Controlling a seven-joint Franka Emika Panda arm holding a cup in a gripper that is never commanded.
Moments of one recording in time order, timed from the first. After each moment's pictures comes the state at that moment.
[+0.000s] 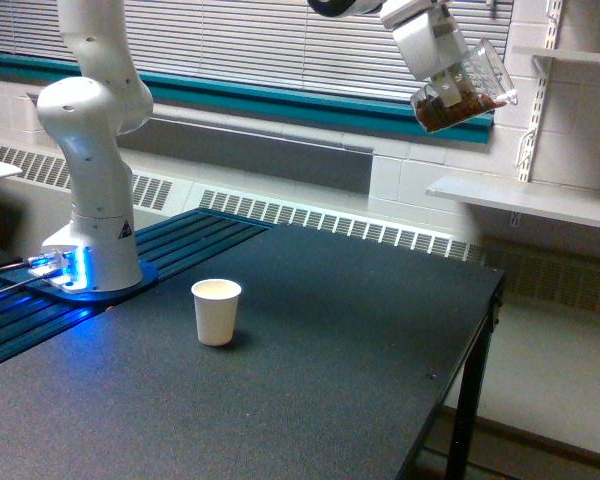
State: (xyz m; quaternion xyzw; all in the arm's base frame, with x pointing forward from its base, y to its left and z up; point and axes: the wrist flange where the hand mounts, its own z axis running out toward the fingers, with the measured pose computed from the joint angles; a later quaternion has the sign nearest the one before) arm 0.579 0.012 0.520 -0.89 0.36 -0.24 0.15
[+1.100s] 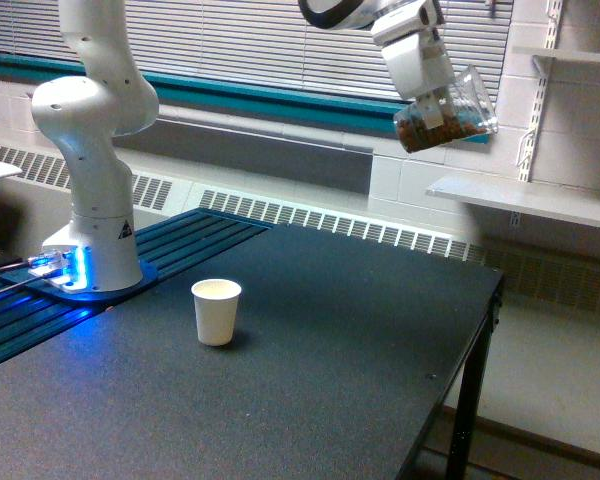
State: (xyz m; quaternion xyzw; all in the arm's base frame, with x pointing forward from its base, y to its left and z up) arm 0.565 0.003 0.493 -0.90 0.36 -0.21 0.10
